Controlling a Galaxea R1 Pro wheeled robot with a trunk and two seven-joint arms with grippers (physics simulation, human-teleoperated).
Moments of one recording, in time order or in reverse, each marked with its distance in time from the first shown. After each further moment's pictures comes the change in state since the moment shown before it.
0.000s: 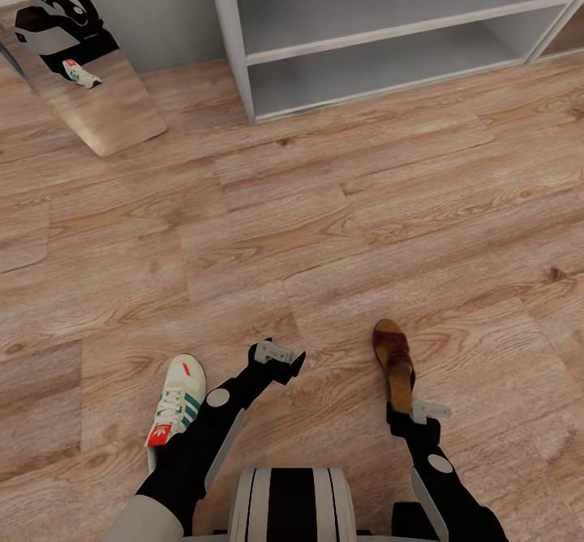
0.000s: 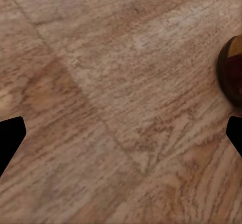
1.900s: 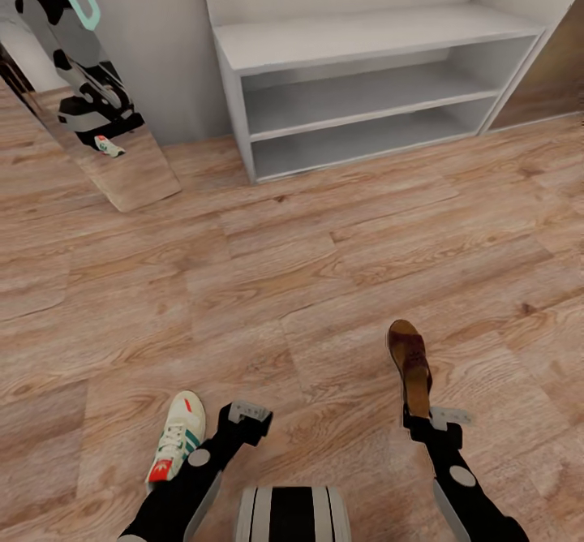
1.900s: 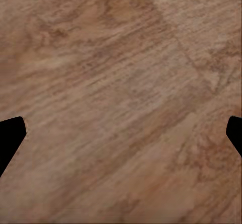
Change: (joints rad) left arm 0.068 0.058 0.052 0.349 -0.001 -0.145 0.128; right arm 0.009 -0.077 0.003 0.052 0.008 -0.107 0.005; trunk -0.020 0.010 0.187
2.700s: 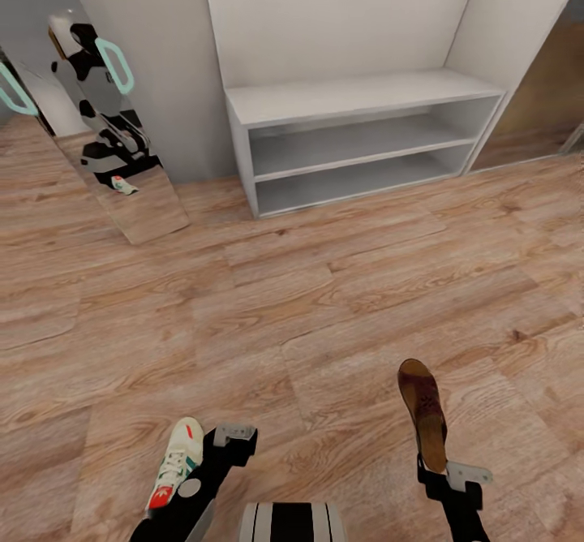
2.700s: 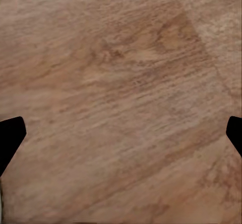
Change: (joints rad) left arm 0.021 0.007 0.016 0.152 0.099 -0.127 0.109; right arm 0.048 -0.013 0.002 0.309 -0.001 -0.324 0.000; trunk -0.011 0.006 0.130
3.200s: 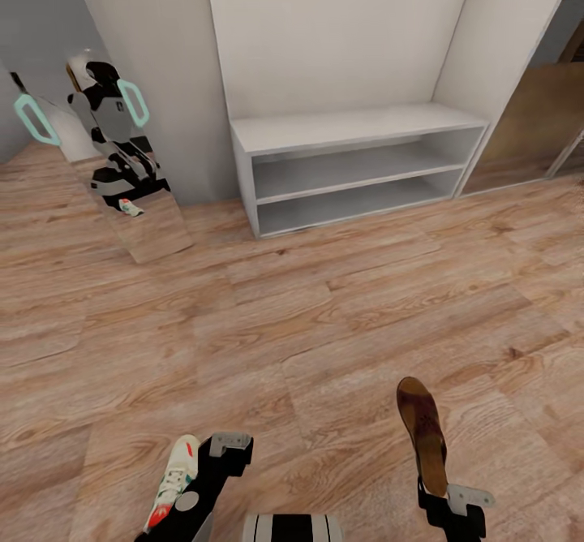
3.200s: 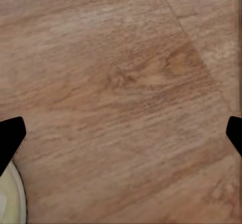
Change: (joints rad) left arm 0.030 0.000 0.002 0.006 0.002 -0.022 0.045; right arm 0.011 0.012 0.005 0.096 0.001 -0.019 0.000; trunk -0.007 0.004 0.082
